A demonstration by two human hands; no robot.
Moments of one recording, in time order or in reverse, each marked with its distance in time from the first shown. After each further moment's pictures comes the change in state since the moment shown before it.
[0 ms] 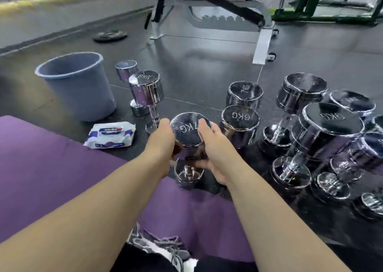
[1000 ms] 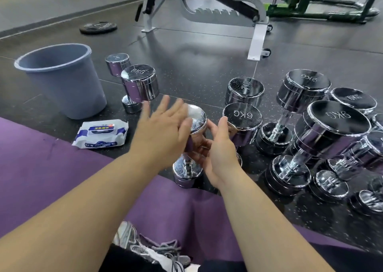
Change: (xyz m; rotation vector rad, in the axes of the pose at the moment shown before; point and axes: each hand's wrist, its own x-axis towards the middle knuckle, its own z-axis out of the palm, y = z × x) left_hand 0.014 0.004 -0.015 1.245 0.006 0.933; right_hand -0.007 0.027 0.002 0.370 0.226 0.112
